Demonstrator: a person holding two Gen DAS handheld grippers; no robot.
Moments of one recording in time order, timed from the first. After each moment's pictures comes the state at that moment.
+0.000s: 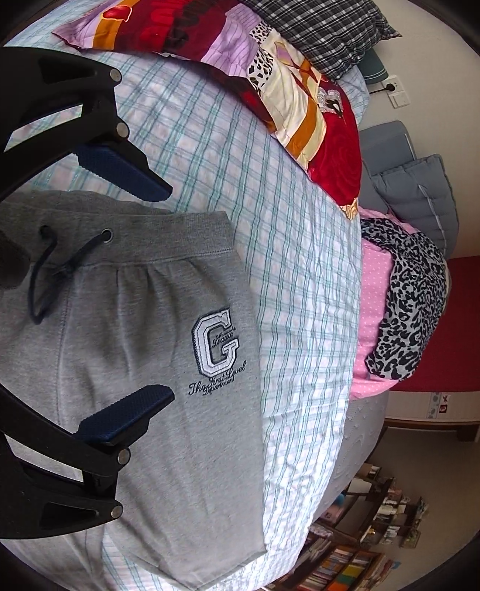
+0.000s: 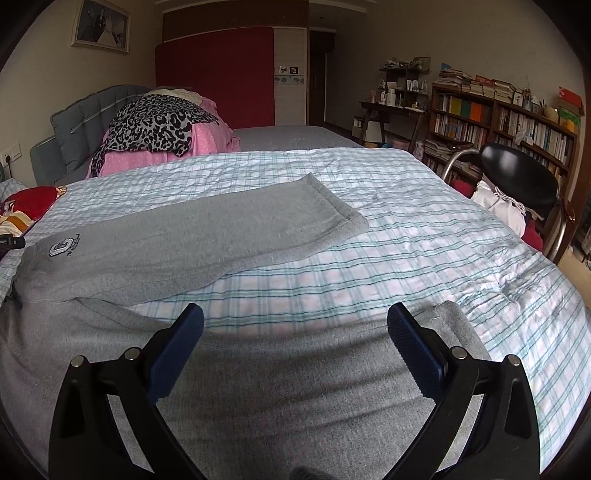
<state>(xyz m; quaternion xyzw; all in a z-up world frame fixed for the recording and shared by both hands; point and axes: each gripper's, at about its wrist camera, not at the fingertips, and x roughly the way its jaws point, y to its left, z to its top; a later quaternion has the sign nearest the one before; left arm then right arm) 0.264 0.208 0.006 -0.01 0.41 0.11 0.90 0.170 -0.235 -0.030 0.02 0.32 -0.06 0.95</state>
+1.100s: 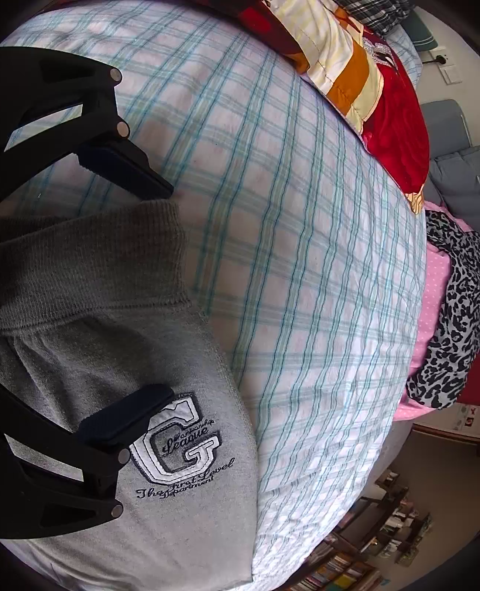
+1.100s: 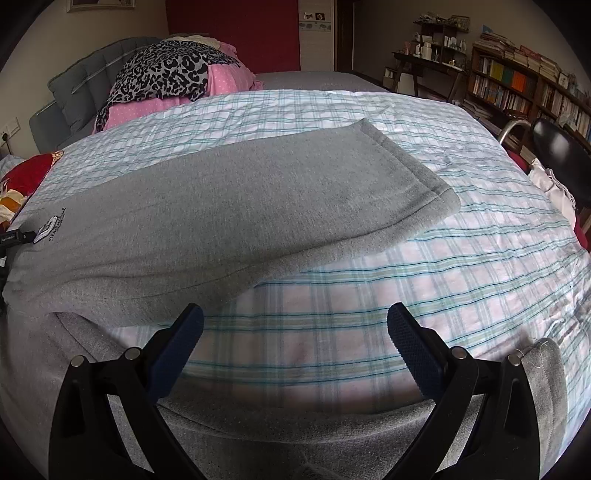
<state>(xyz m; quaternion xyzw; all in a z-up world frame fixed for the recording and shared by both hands) 0.353 0.287 -0.072 -0.06 0.48 0.07 0.87 0.290 -0.208 -0.084 0.03 0.43 0.00 0.90</state>
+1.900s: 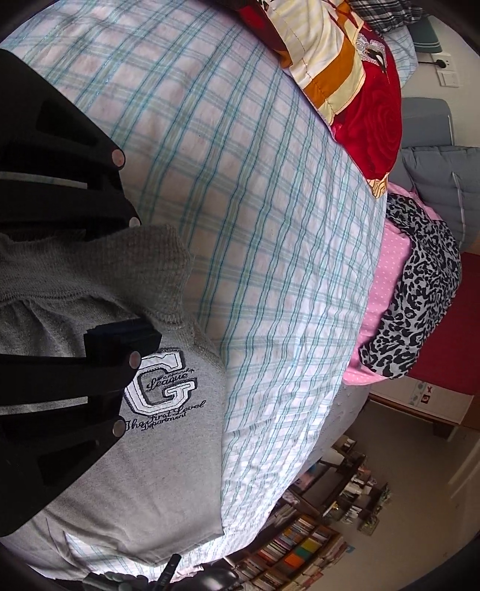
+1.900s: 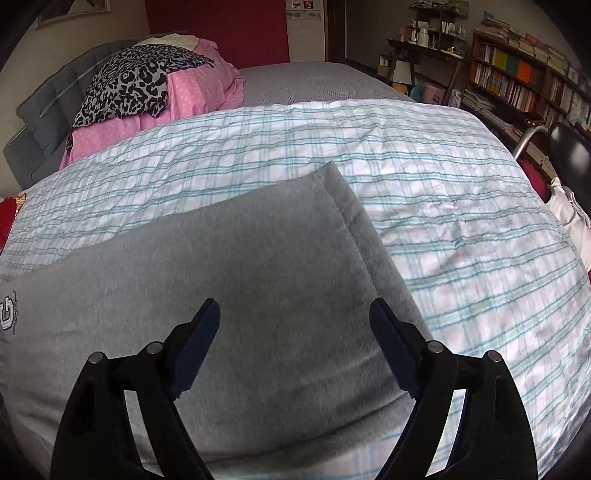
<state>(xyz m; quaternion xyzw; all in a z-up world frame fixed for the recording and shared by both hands) 0.328 0.283 -0.038 -0.11 0.40 0.02 0.91 0.461 -0.302 -0.068 0.05 0.44 -0.02 0.90</state>
